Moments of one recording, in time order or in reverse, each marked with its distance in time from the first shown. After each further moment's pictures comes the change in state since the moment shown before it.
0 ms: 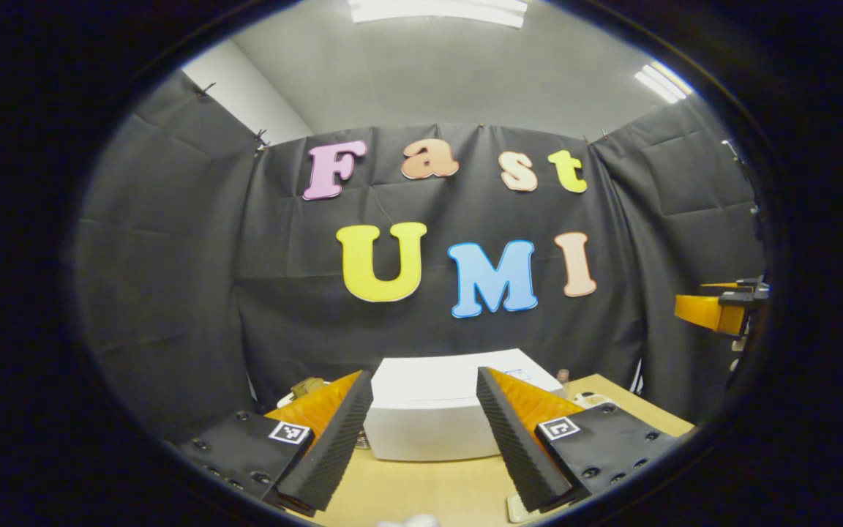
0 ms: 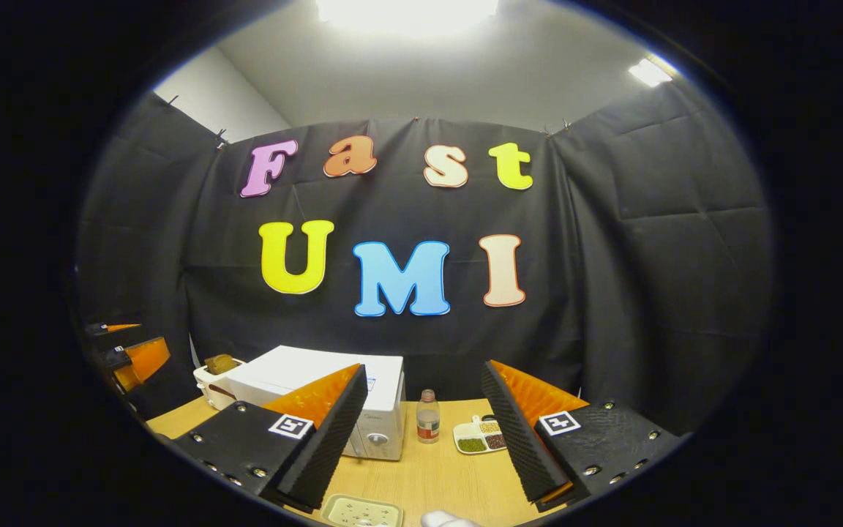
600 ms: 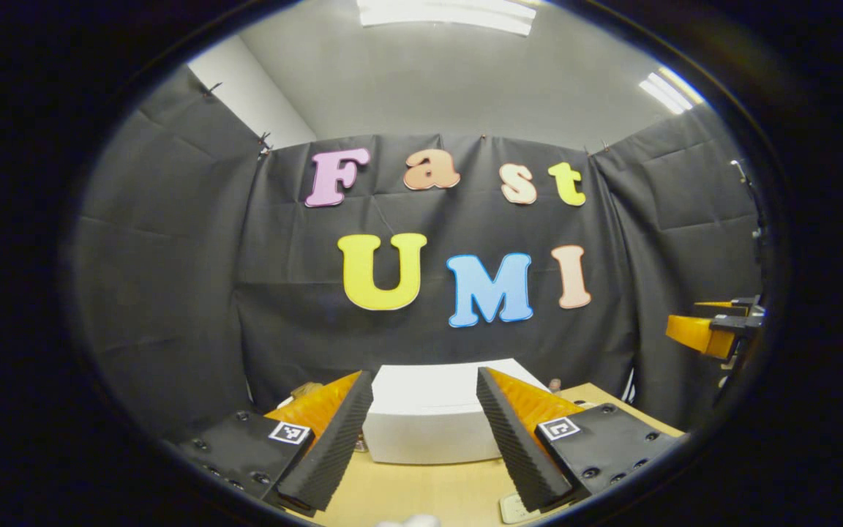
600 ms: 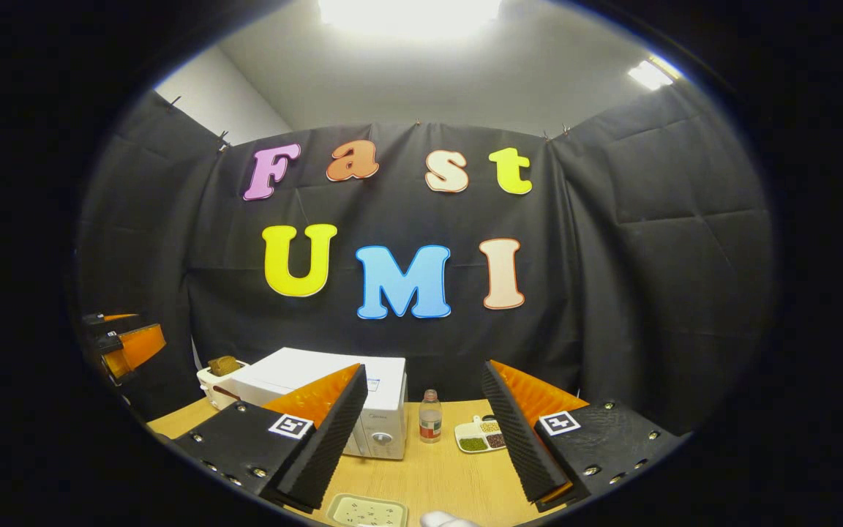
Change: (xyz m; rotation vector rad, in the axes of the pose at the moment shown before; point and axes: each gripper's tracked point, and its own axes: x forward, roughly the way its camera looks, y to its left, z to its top) left arm -0.014 -0.001 0.020 -0.025 -0.022 -0.019; right arm -0.013 0.006 0.004 0.011 -0.011 -0.004
